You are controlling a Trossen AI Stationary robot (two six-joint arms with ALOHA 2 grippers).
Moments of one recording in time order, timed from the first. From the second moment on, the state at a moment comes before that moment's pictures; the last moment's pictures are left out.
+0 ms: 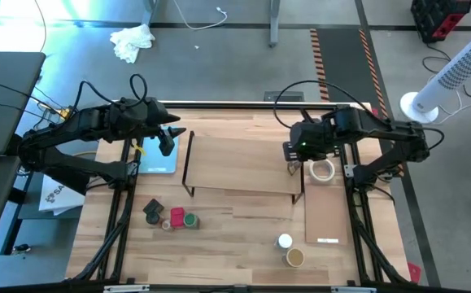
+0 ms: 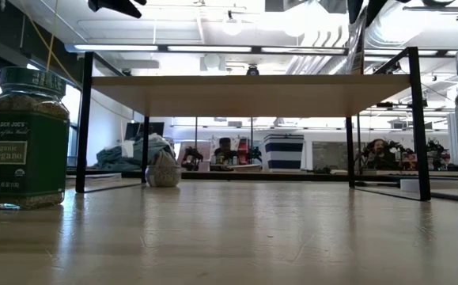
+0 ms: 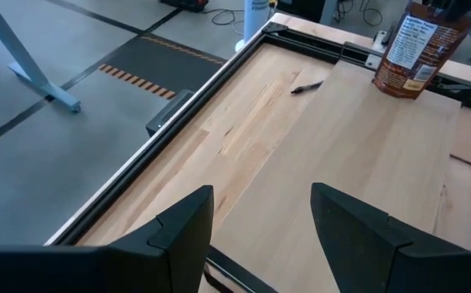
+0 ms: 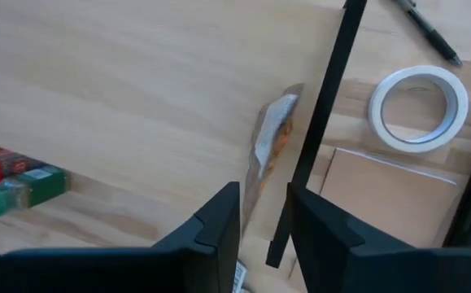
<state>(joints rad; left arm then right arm) 0.16 0.96 1.26 -0.87 -0.32 -0.21 0.01 1.45 1.71 -1.57 0.10 1.39</state>
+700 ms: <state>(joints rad) 0.16 0.96 1.26 -0.79 -0.32 -0.32 0.02 1.18 1.71 -1.20 0.16 1.07</state>
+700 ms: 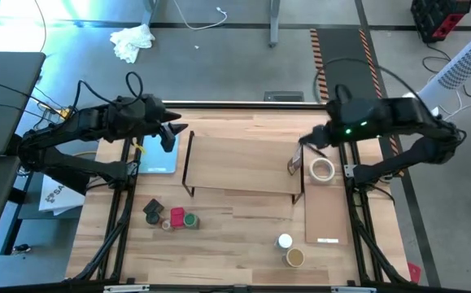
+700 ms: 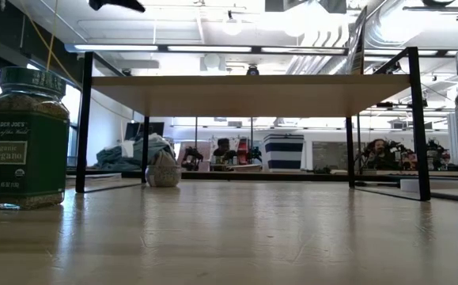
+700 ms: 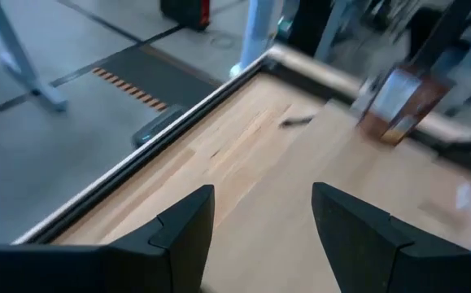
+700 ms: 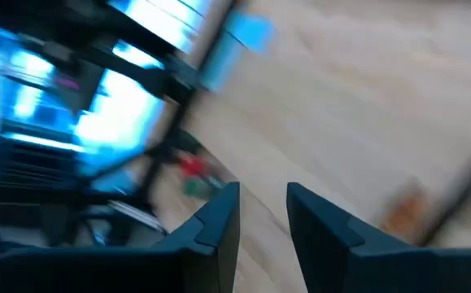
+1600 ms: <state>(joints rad) -0.16 0.98 1.26 -0.58 -0.29 -0.67 0.27 1.44 1.71 -0.85 -0.07 0.43</state>
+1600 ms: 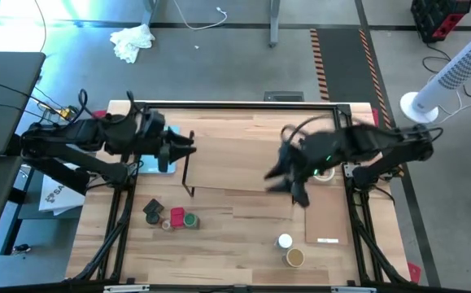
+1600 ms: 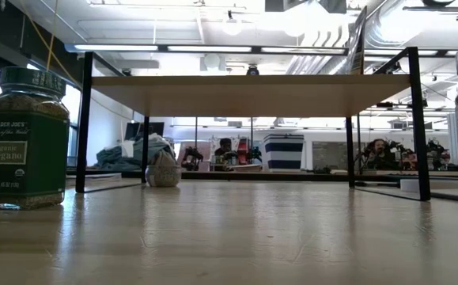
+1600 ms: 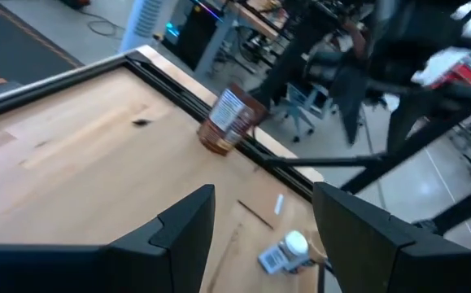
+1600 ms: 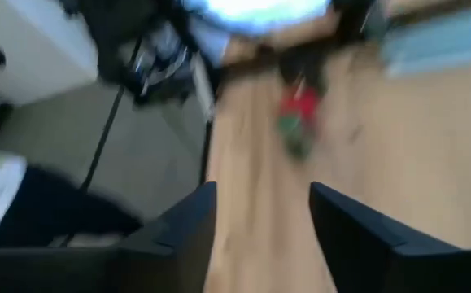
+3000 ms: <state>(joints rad) -0.23 0.89 1.26 -0.76 -0.25 -0.55 0.73 1.90 1.66 -1.20 -0.18 1.41</state>
